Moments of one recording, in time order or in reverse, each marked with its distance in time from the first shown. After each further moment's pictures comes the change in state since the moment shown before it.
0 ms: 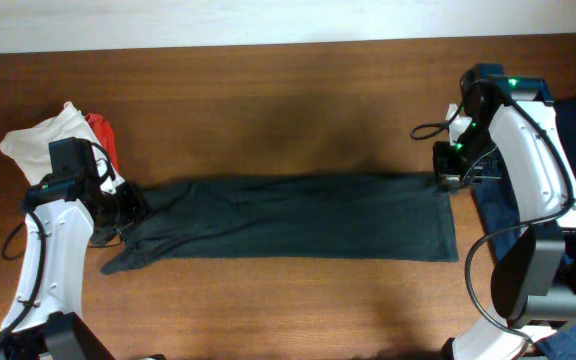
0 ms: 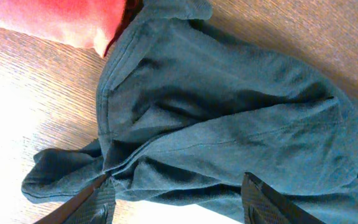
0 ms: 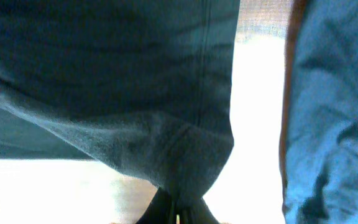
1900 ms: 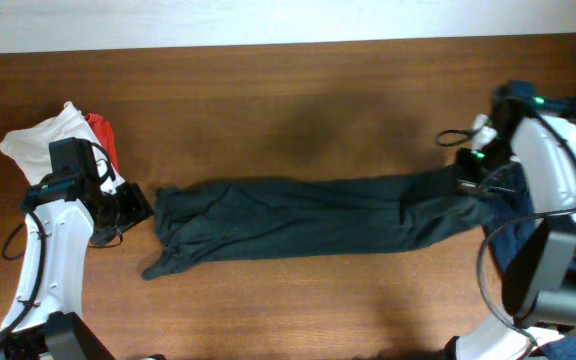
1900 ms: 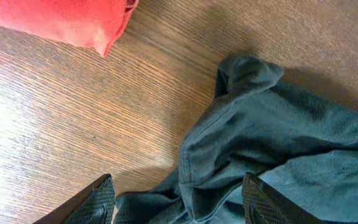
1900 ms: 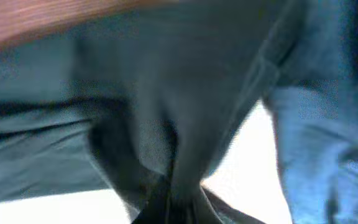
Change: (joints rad) left arm 0.000 0.000 0.000 -0.002 0.000 0.000; right arm -0.084 -0.008 -0.124 0.188 -0.022 0.022
